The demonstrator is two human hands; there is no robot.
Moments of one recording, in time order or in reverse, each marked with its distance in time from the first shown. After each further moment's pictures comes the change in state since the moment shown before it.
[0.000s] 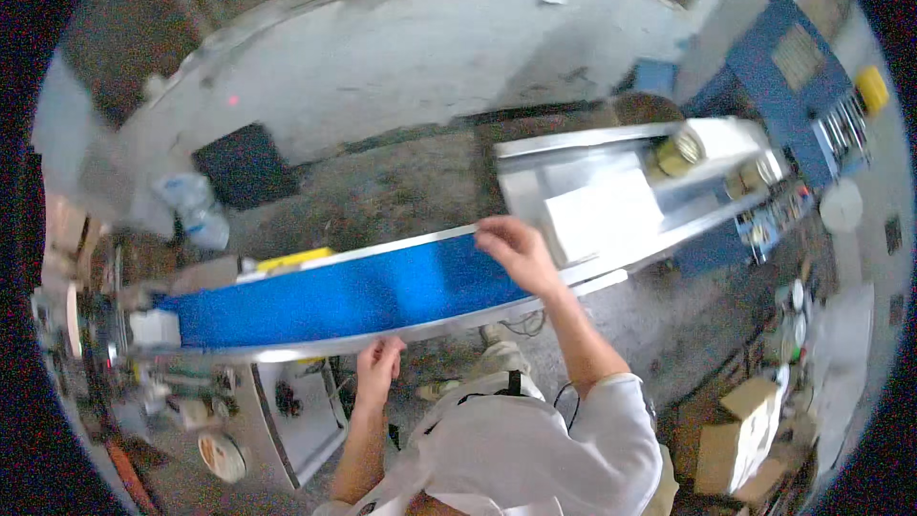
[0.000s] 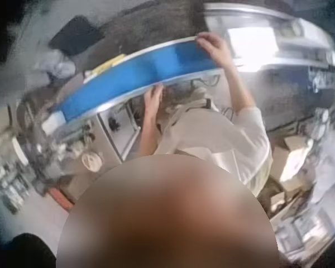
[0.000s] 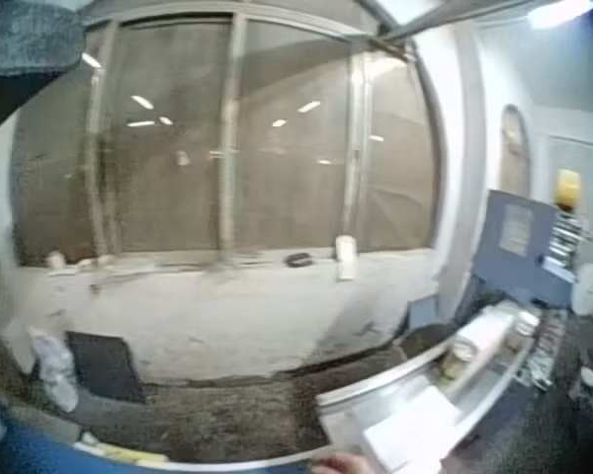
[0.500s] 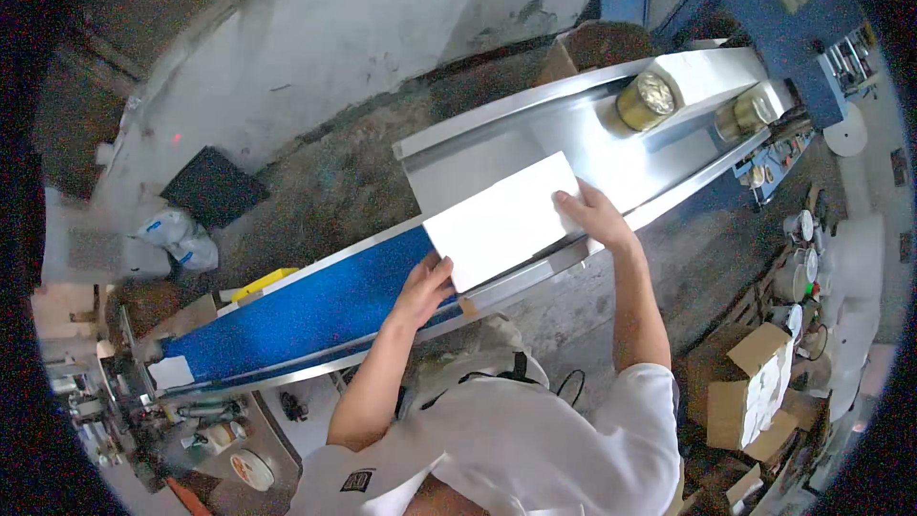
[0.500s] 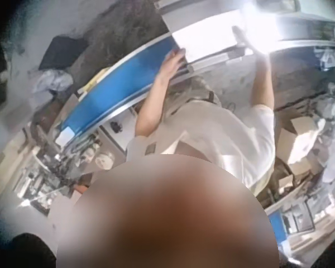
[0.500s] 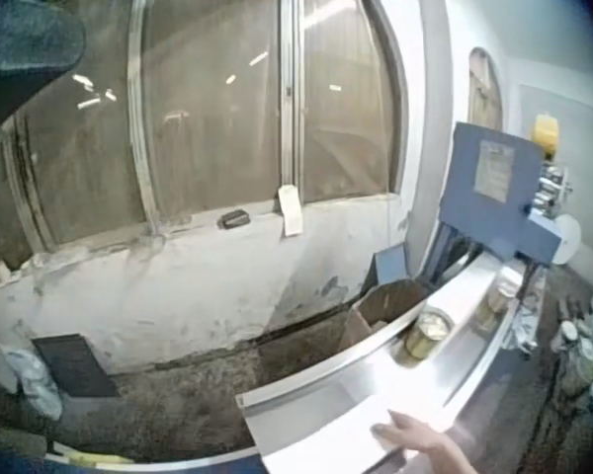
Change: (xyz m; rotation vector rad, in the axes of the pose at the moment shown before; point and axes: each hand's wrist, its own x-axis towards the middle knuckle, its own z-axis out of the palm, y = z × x) left_hand 0.160 0.017 0.269 -0.261 -0.532 -0.283; right_hand 0.011 0.017 -0.290 -0.367 0.176 0.399
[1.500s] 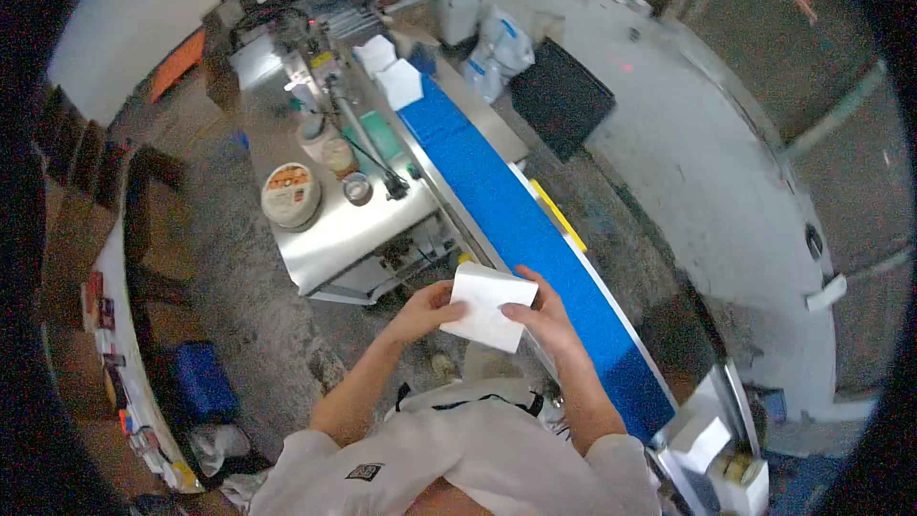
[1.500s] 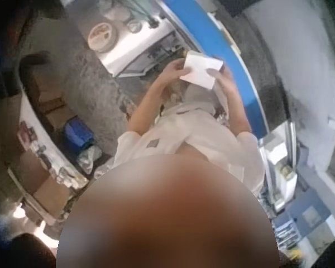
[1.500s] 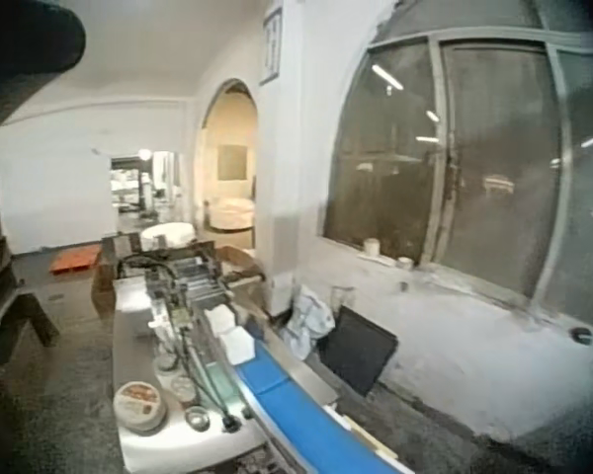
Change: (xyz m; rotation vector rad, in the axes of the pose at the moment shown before) left_hand -0.517 -0.064 -0.299 -0.234 0.807 0.650; right_hand -0.233 -0.179 0.621 0.065 -1.241 -0.169
